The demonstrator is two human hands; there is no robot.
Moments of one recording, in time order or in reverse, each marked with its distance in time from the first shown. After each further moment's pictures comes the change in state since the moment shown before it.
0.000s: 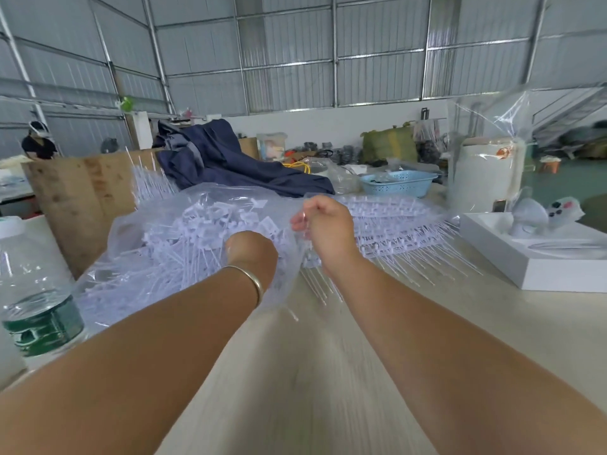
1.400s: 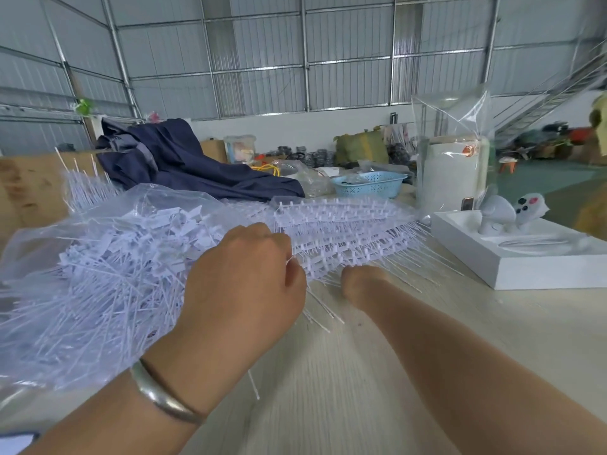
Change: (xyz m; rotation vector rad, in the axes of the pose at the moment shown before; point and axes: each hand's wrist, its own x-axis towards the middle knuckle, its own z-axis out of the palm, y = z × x) left_hand -0.092 0.029 -0.050 -0.868 0.604 -0.010; right_hand 0.048 0.117 -0.105 -1.649 -0.443 0.284
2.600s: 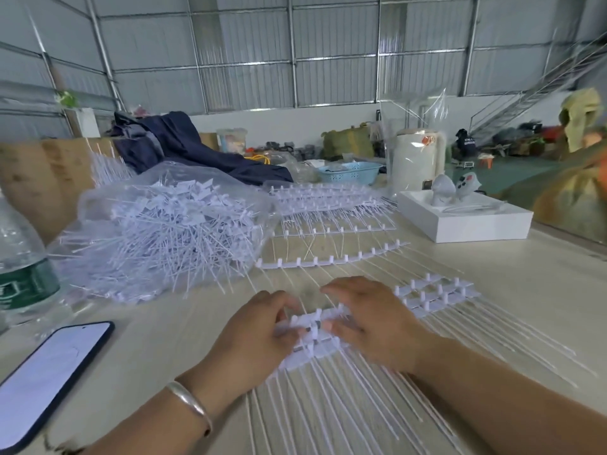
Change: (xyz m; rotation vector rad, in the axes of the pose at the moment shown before) left_hand -0.141 -0.011 0.031 -0.529 -0.357 0.027; right_hand -0.253 0.024 0.036 0.370 0.400 -0.534
